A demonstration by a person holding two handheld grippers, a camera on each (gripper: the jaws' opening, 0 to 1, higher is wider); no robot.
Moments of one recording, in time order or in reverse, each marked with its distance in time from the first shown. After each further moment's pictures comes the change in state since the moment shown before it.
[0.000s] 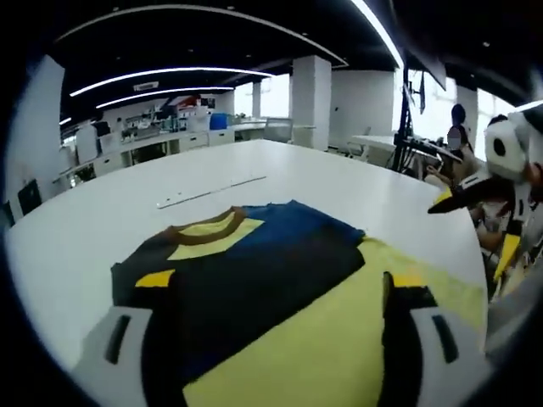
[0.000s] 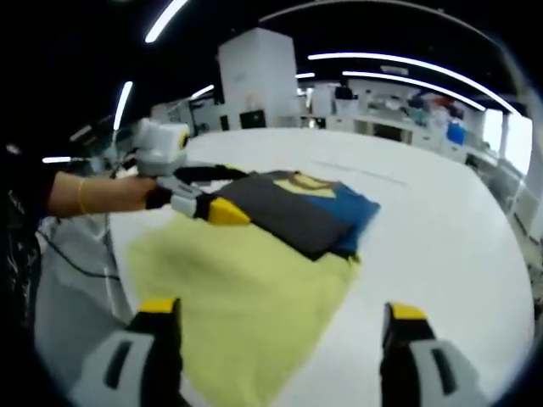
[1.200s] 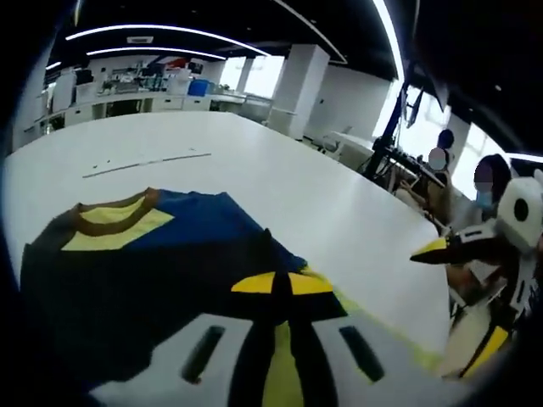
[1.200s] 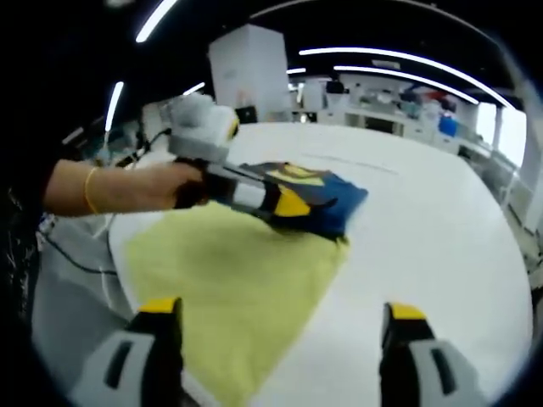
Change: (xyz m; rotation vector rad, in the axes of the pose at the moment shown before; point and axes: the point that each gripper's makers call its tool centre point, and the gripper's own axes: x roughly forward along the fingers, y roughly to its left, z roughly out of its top) left arm 0.090 -0.102 0.013 -0.203 0.102 -0.210; right arm -0.013 -0.007 -0.018 0.028 0.026 -0.032
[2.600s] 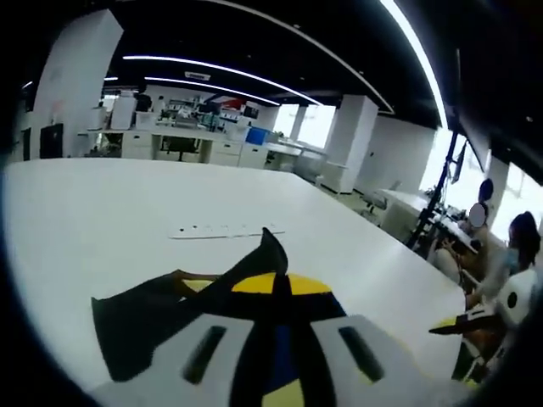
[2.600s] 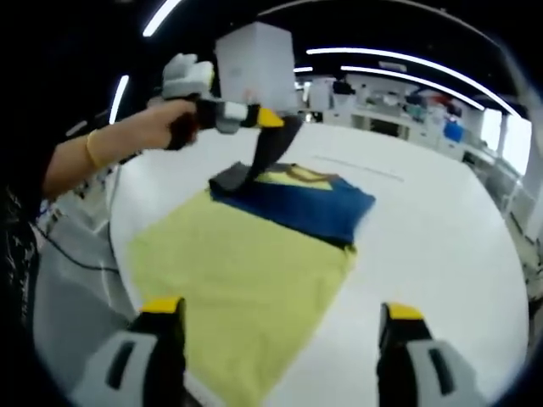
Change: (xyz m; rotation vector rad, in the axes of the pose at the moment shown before) left arm -0.084 0.082 0.104 -0.092 -0.257 0.242; right arm 0.003 0.007 0.006 -0.028 0.013 0.000
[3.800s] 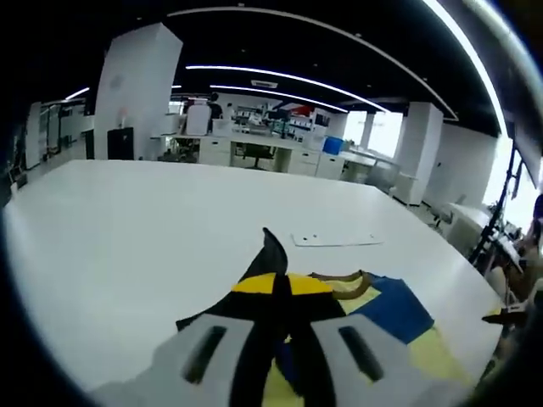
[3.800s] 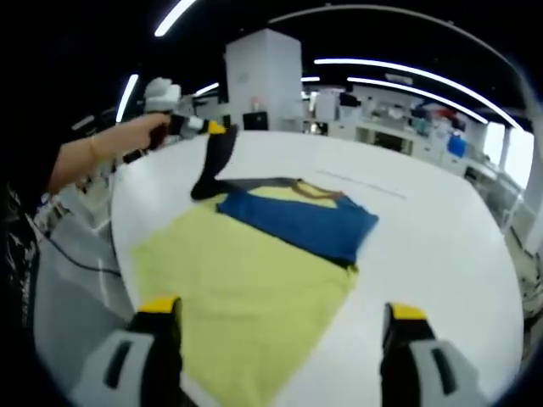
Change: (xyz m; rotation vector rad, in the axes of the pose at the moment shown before) left arm -0.107 0.145 0.036 -0.035 -0.048 0.372; right arm -0.005 0.009 0.024 -0.051 -0.051 0.007
